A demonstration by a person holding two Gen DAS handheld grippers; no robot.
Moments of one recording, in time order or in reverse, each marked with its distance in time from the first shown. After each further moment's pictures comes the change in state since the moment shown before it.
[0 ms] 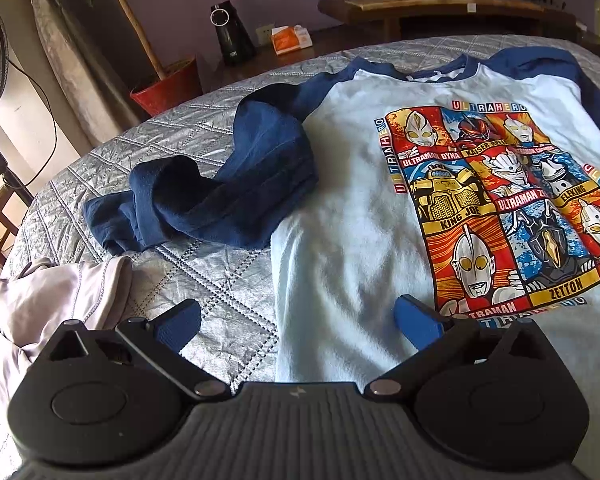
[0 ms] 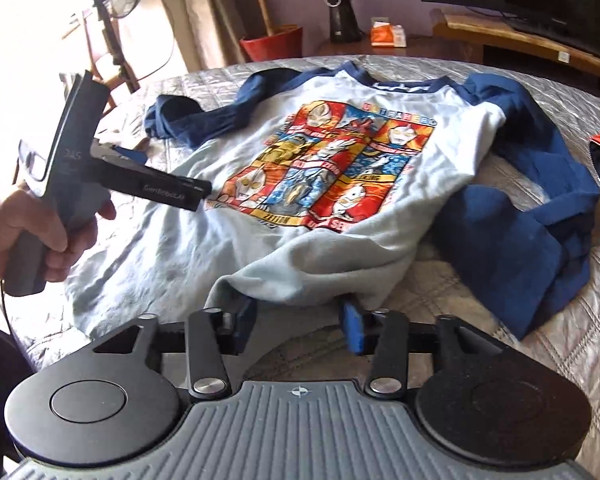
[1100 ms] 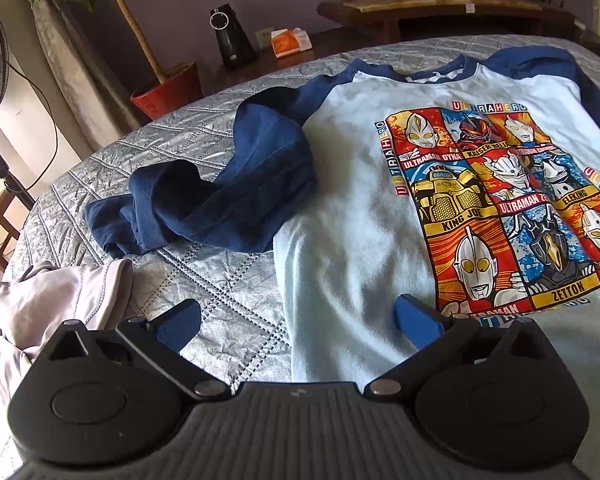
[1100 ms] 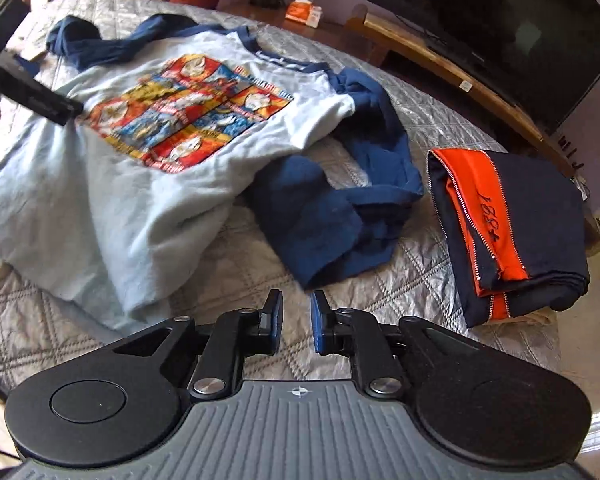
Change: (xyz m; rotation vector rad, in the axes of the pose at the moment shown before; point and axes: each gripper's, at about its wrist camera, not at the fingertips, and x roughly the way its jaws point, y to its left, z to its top) left arm 0.001 0.003 -0.002 0.015 -0.013 0.009; right arm -0.055 -0.037 0.000 -0.143 0.083 -0.459
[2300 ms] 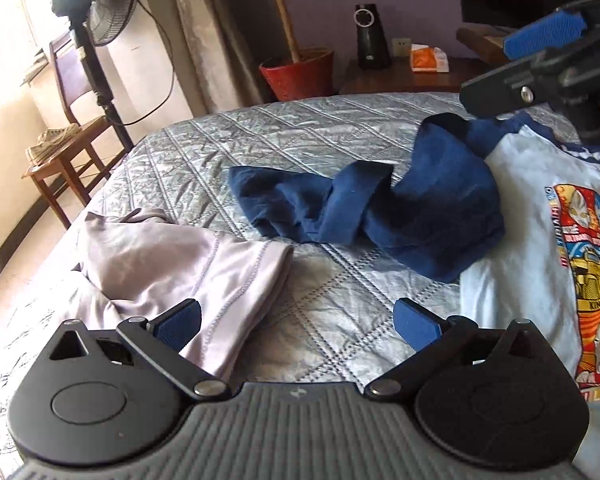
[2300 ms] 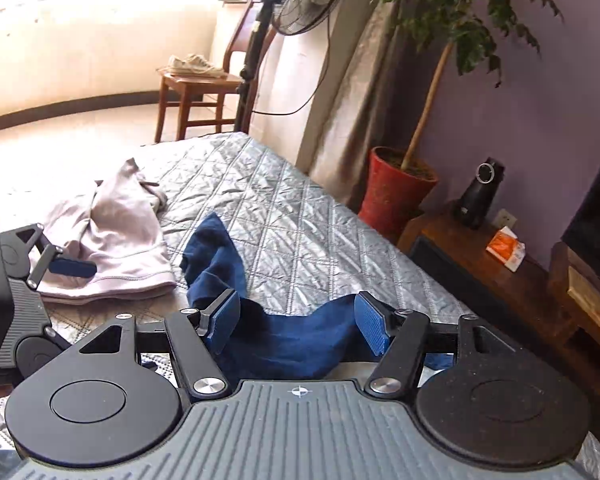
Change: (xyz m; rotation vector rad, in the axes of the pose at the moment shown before) left arm -0.005 0.098 -0.004 -0.356 0.003 0.247; right arm 0.063 0.149 0.269 -0.464 -0.423 0.492
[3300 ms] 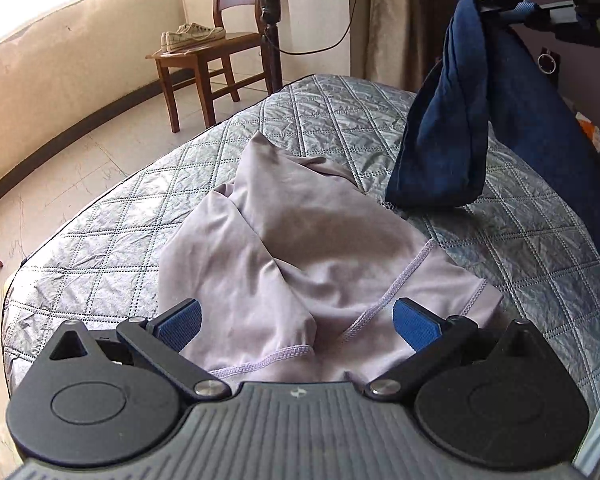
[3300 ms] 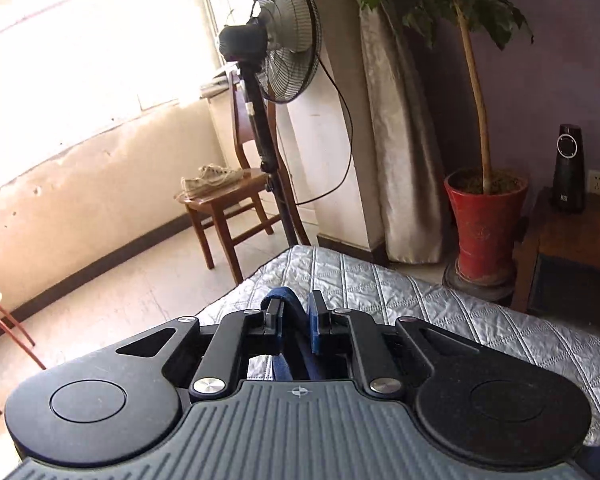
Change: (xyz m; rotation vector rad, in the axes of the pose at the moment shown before) left arm 0.014 0.093 -0.005 -0.399 0.116 0.185; right arm 0.138 0.002 0.131 0.420 -0.241 0.203
